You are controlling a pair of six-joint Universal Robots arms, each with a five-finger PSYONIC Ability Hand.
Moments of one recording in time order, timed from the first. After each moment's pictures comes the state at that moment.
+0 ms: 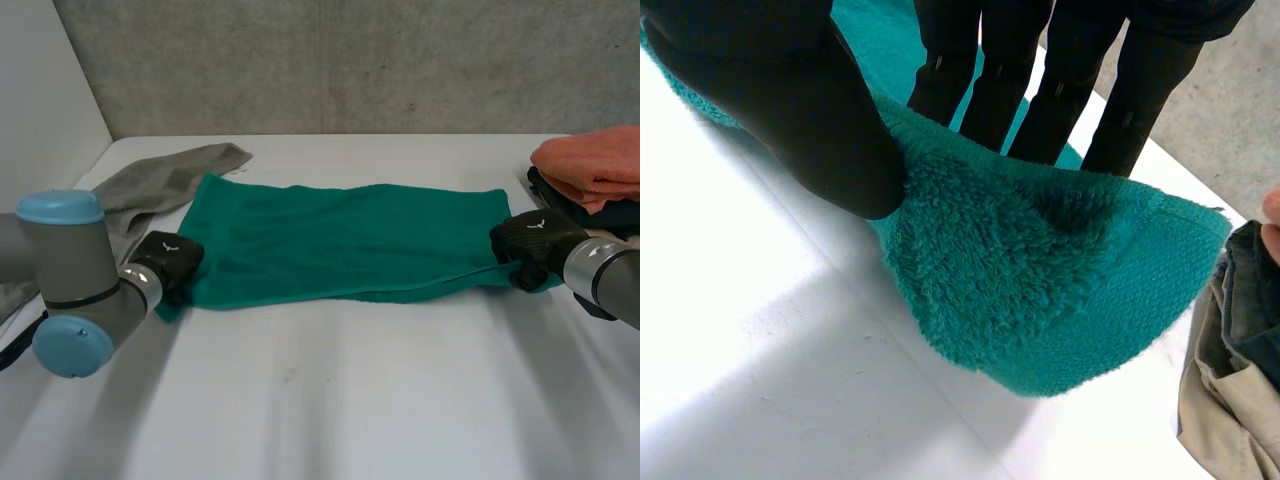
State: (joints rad) left arm 4.45 -2.23 -1.42 3.20 -1.50 3.70; right arm 1.68 -1.07 1.42 0.16 1.24 2.57; left_hand 1.16 1.19 1.19 1.19 0.98; right_hand 1.12 1.18 1.18 1.20 1.00
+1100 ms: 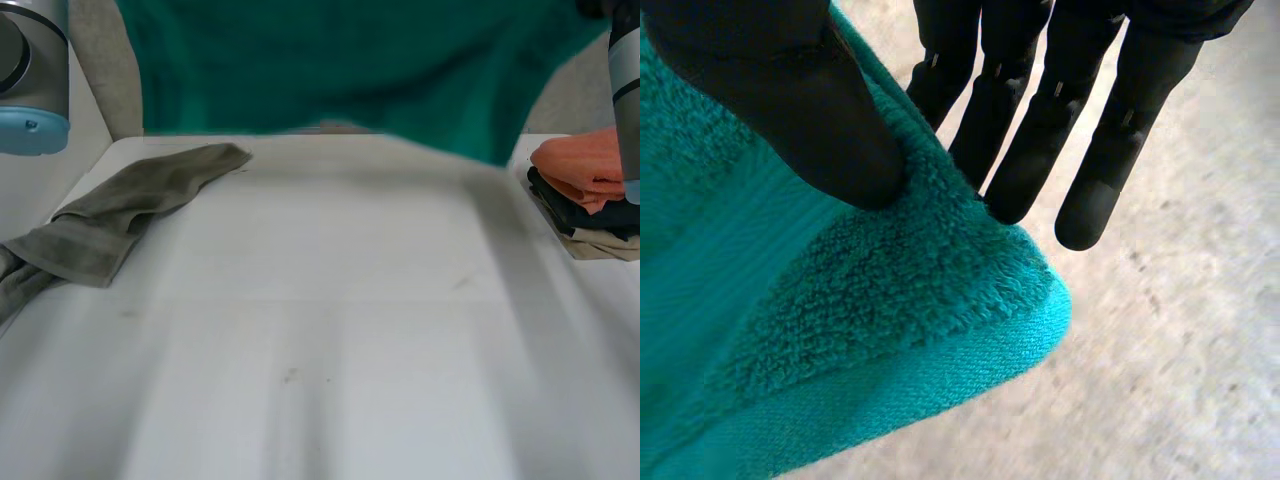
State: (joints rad) left arm 4.46 -2.18 -0.60 3.35 -1.65 3.44; right arm 1.76 -1.13 1.10 -0.65 1.41 2.72; left_hand 1.16 1.20 1.19 1.20 0.98; right_hand 1.12 1.18 1.19 1.20 1.02
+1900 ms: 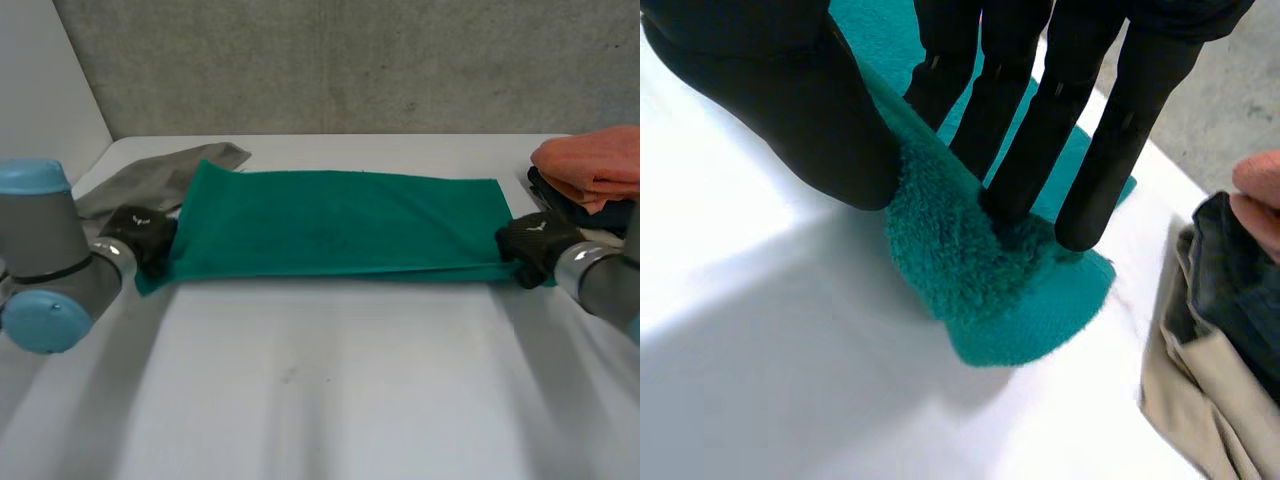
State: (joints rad) left arm 4.51 -2.16 -1.38 3.12 -1.52 3.66; right arm 1.68 -1.00 1.38 0.10 1.32 2.53; left_hand 1.16 1.20 1.19 1.20 0.98; right_hand 1.12 1.18 1.19 1.20 1.02
